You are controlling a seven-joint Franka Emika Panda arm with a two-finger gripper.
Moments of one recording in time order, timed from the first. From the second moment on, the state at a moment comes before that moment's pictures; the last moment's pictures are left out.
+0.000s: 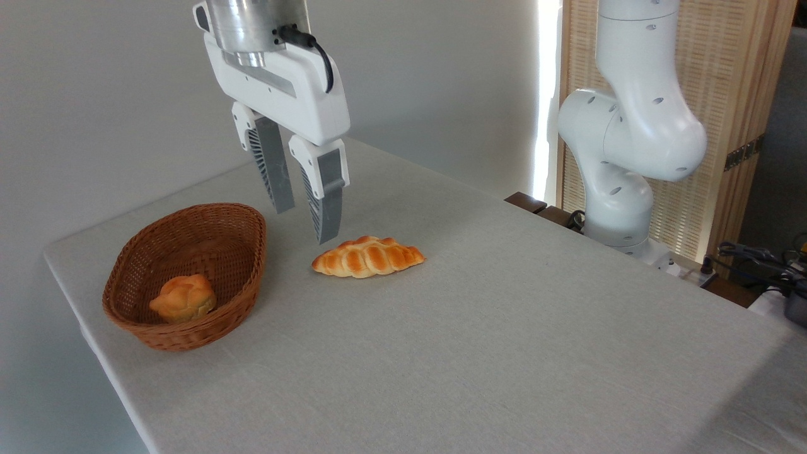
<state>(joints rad) -0.10 0.03 0.04 -1.56 -0.06 1.61 0.72</state>
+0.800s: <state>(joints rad) -0.09 0.02 0.02 -1.58 -0.06 1.61 0.72</state>
